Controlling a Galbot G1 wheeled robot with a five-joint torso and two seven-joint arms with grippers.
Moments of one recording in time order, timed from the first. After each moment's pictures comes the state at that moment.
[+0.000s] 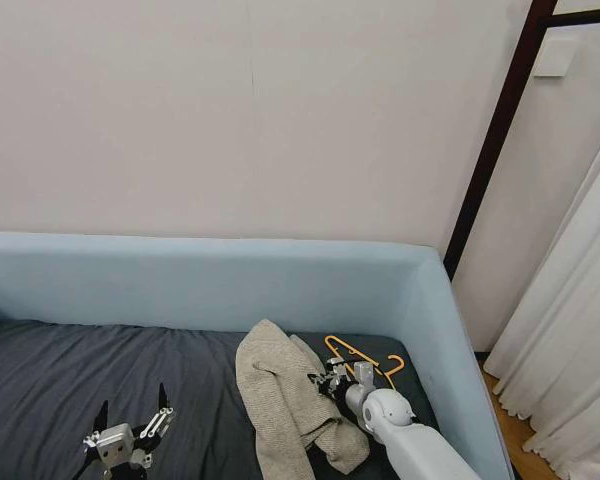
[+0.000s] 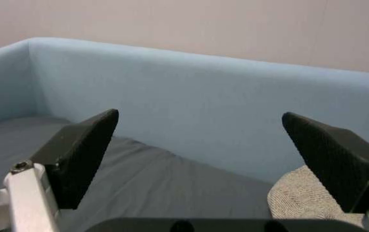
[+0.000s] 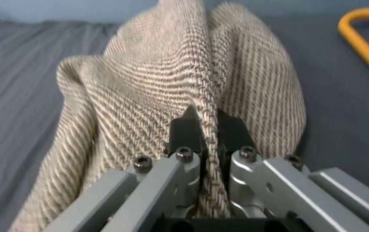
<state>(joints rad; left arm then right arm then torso) 1.67 -1.52 -0.61 -2.04 -0.12 -0.22 -0.31 -0.68 1.34 -0.01 1.06 0.64 -0.30 -0.21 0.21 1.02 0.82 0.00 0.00</state>
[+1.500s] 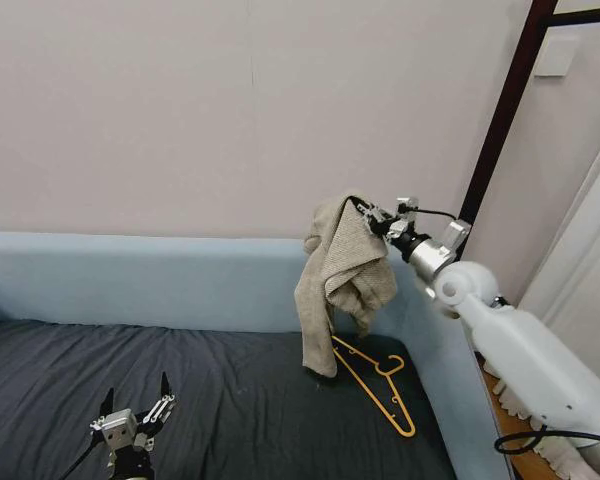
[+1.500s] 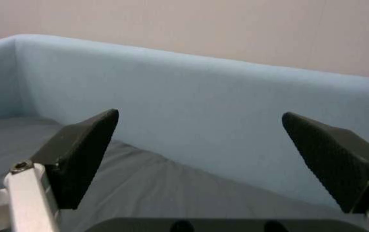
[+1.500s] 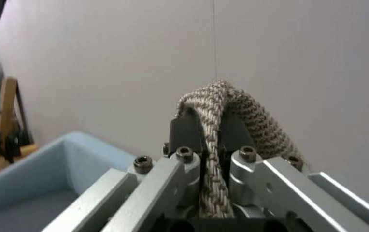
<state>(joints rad) 1.58 -1.46 -0.60 -1.98 -0.18 -0.22 -0.31 -0.25 0.88 -0.09 1.42 1.07 -0.06 -0.40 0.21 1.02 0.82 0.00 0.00</state>
